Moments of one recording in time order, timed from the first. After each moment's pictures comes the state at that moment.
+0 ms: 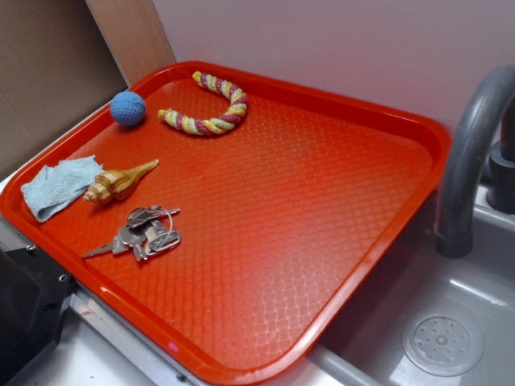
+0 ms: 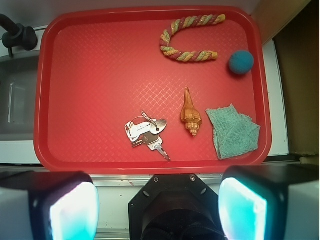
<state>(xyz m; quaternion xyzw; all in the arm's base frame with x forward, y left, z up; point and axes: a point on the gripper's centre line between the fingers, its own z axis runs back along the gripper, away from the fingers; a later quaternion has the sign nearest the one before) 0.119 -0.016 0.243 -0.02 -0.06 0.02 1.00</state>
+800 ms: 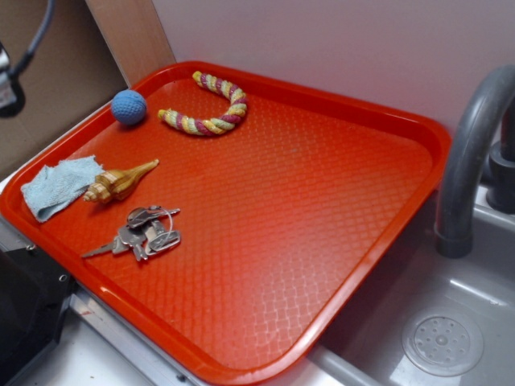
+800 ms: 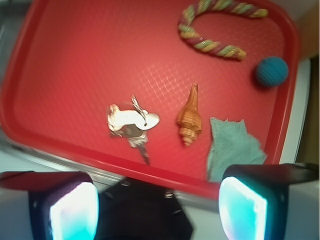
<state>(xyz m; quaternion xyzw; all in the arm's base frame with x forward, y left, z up) 0.137 0.016 0.172 0.02 0.00 -0.16 0.99</state>
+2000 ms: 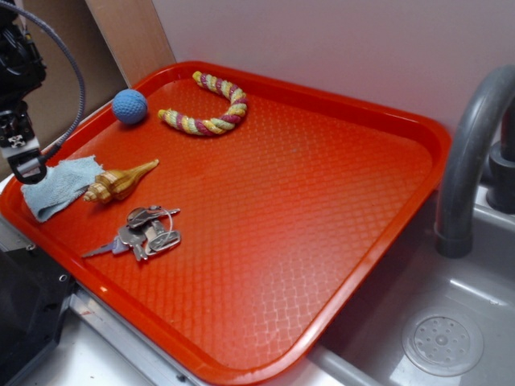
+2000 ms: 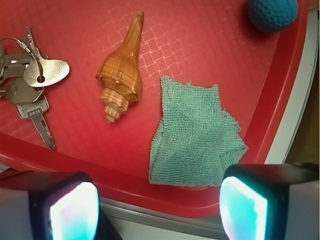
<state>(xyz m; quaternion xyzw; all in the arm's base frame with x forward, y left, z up) 0.137 0.072 0.096 0.07 0.05 -0.15 0.99</state>
